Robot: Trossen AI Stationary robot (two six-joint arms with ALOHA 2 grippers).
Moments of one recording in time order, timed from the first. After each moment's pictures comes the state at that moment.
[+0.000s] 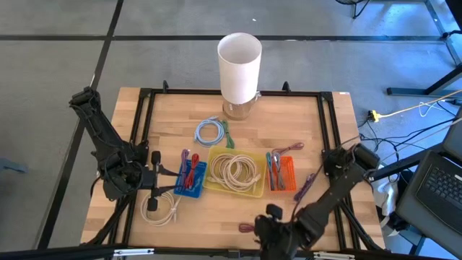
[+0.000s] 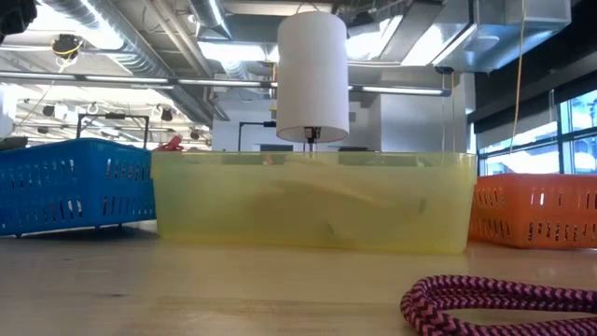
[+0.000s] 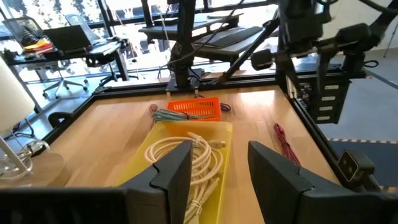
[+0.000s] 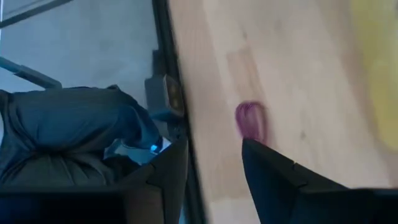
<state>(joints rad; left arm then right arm) -1.00 0.93 0.64 -0.08 -1.06 -0.25 0.82 1.95 1.65 -0.74 0.34 0.99</state>
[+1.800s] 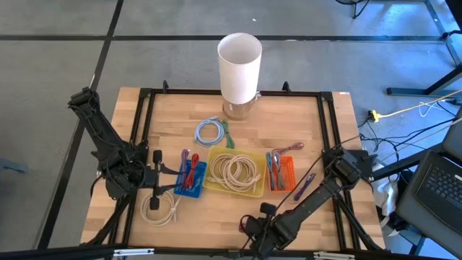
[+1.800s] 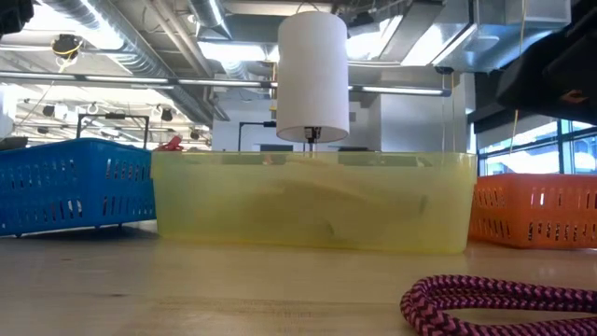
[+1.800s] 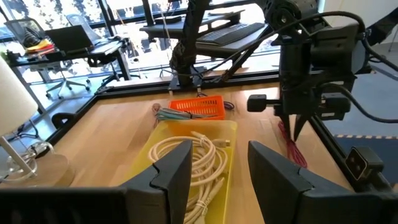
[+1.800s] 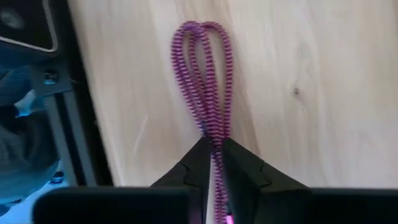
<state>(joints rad) -0.97 0.93 0.64 -0.08 -1.03 -0.22 0.76 2.19 1.65 -0.81 0.20 0.96</state>
